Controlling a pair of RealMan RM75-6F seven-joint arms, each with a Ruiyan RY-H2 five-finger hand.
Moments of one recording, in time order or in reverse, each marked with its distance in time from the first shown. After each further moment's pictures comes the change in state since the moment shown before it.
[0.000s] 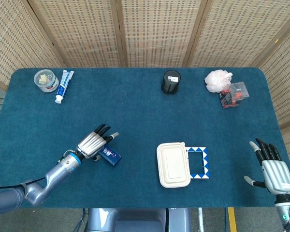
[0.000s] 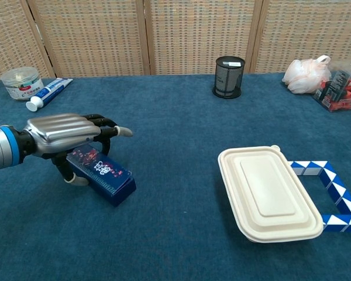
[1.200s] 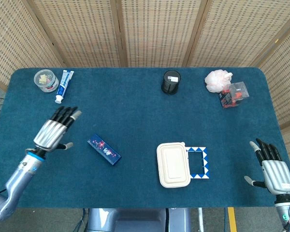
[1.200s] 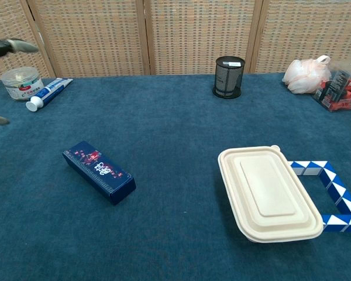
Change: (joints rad) left arm 0.224 0.285 -0.029 -0.181 -0.025 0.393 -0.139; right arm -0.001 -0.001 0.001 -0.004 0.003 0.003 -0.012
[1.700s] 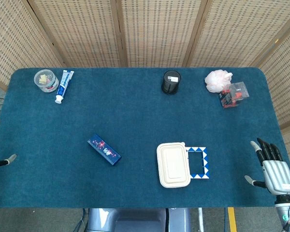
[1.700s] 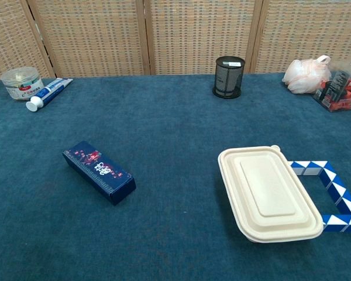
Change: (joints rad) left arm 0.331 0.135 -0.001 -0.081 -0.195 0.205 -0.149; right arm -0.009 -0.011 0.003 0.002 -0.006 0.027 -0.017
